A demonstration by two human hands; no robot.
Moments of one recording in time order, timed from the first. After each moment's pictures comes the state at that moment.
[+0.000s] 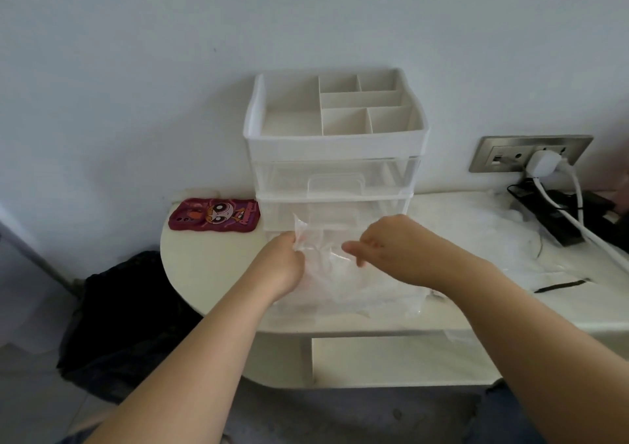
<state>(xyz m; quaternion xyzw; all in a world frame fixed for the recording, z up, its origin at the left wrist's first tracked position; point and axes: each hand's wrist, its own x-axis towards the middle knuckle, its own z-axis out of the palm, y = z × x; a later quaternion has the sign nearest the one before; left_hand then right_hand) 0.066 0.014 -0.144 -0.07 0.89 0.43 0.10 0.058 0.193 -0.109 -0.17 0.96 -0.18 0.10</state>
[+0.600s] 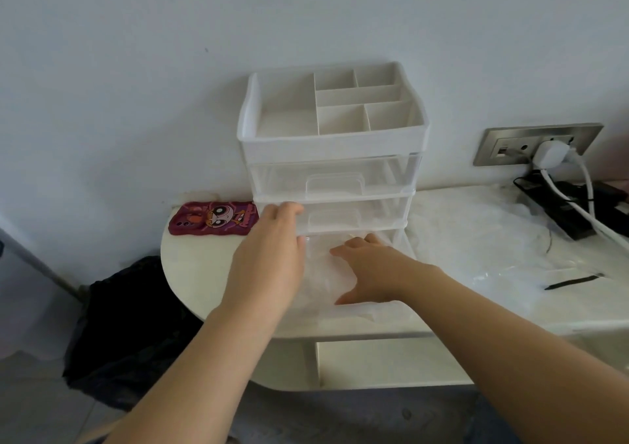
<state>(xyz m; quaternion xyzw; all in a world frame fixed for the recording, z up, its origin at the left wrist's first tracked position) 0.079 0.016 -0.130 0.02 0.96 0.21 -0.16 0.036 0.177 -0.165 -0.23 0.96 -0.06 0.14</state>
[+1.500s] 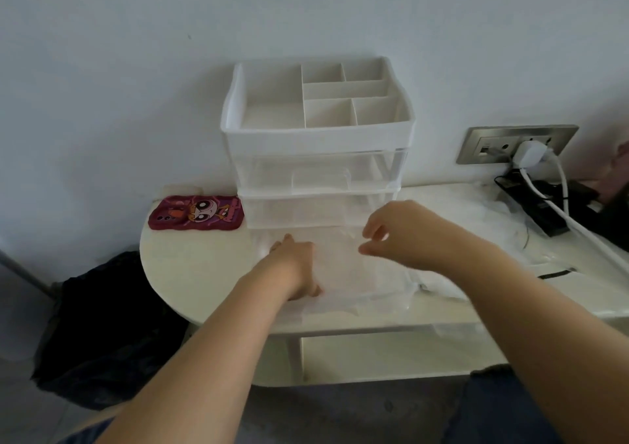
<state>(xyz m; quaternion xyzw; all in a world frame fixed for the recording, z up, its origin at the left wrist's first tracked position) 0.044 0.041 -0.156 0.04 0.97 0.12 0.22 0.049 0.211 -0.103 -0.14 0.98 -0.12 0.08</state>
